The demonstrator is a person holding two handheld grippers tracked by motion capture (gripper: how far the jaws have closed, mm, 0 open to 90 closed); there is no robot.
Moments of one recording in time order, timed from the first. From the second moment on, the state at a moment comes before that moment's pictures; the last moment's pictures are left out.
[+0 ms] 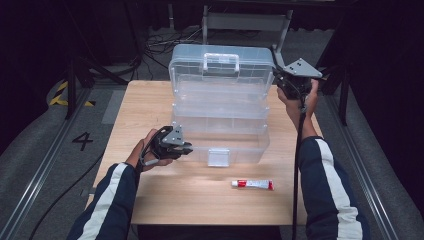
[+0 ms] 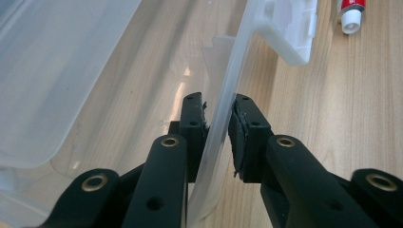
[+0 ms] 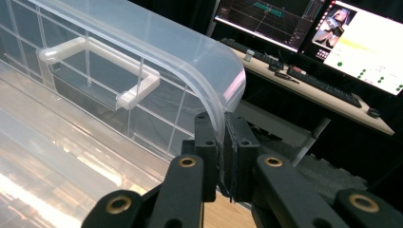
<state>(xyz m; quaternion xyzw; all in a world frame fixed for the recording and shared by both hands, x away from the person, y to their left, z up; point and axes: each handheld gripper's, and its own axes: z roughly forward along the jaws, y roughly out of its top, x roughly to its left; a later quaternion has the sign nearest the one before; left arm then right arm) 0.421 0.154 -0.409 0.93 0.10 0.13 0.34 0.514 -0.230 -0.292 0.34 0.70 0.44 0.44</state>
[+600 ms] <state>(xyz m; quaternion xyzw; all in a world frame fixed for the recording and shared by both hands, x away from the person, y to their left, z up) 0.423 0.156 -0.410 0.92 0.09 0.12 0.35 0.550 -0.231 -0.285 0.38 0.71 0.44 0.41</state>
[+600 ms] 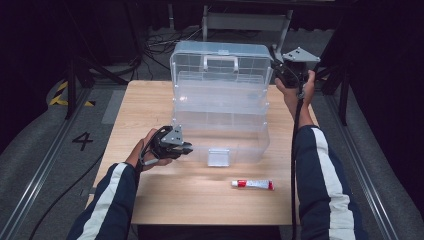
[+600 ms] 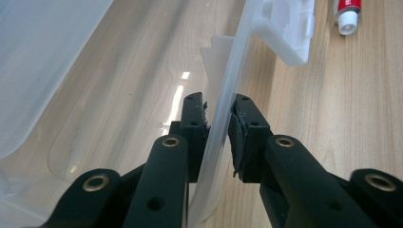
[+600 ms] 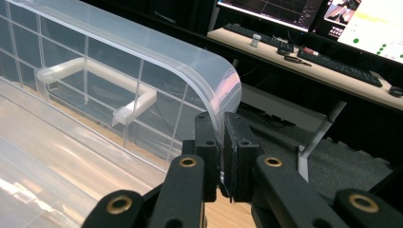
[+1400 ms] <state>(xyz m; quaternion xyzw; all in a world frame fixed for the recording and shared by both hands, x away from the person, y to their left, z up) 0.425 0.156 -0.412 0.92 0.09 0.11 0.36 0.607 -0.232 -0.296 0.41 0.71 0.45 0.37</state>
